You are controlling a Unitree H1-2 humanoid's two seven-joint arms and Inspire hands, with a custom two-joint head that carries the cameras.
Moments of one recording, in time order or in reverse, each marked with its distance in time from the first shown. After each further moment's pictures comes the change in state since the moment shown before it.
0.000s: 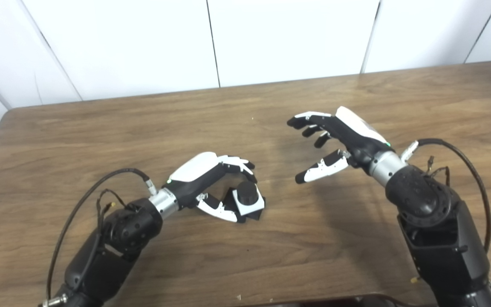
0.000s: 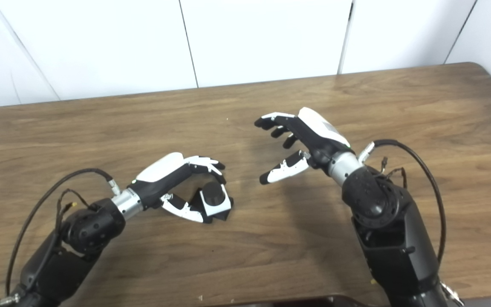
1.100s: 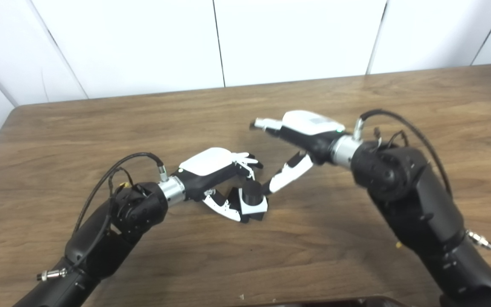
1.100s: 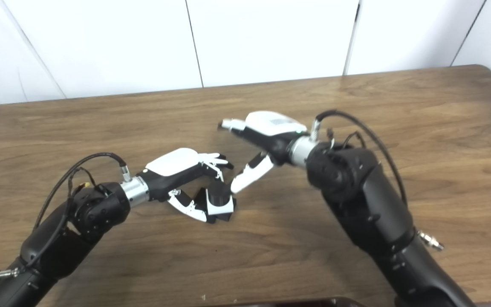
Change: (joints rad) left arm -0.153 0.067 -0.152 0.009 0.070 -0.006 -0.090; right arm -0.255 -0.062 0.193 0.035 -0.197 -0.030 0.352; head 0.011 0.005
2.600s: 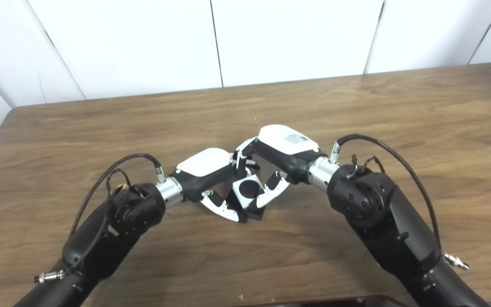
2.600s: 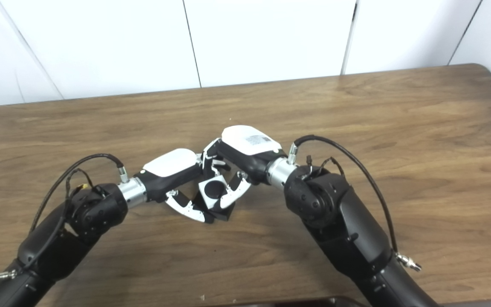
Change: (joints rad) left arm 0.000 0.002 0.000 0.003 0.005 -0.006 0.003; right arm 0.112 0.089 0.093 0.077 0.033 -0.151 -0.277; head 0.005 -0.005
